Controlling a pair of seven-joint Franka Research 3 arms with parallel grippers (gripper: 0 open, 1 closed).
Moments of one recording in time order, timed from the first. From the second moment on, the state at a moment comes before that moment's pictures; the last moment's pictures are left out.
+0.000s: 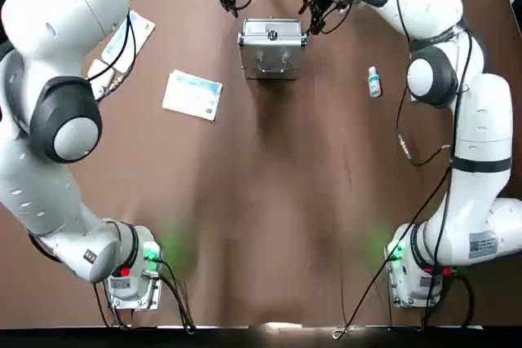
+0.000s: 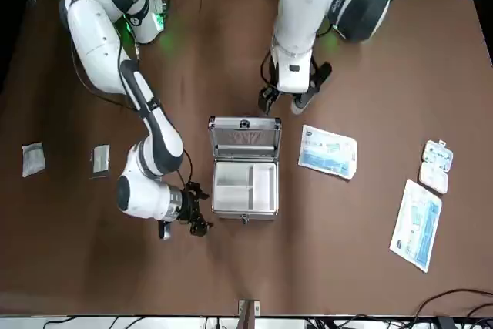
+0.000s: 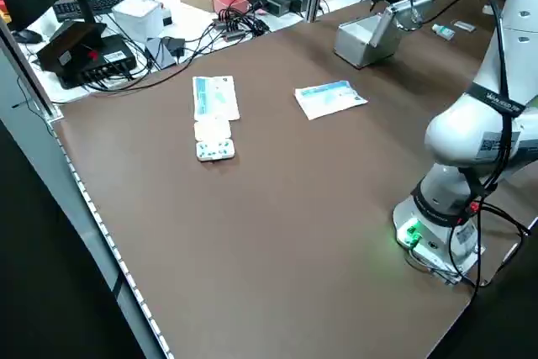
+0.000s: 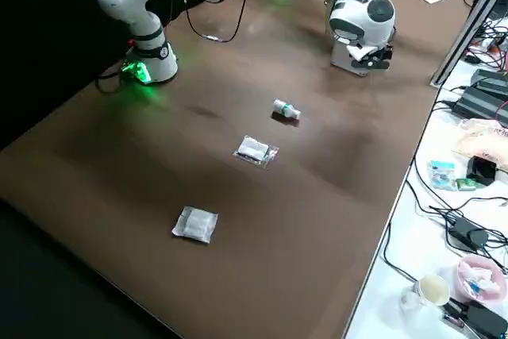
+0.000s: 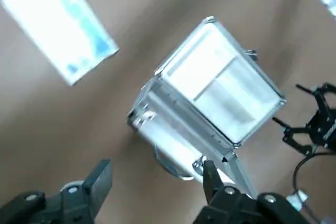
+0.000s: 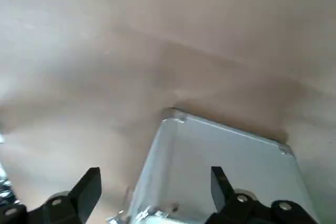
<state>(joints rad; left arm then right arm) -0.53 0.33 -0.19 -1.33 0.00 1.79 -1.34 0.16 0.95 0.29 -1.15 0.37 2.24 1.36</state>
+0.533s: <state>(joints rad) -0.50 0.40 -0.14 -1.33 0.01 2.07 -1.00 0.02 0.83 0.29 -1.08 0.29 1.97 1.24</state>
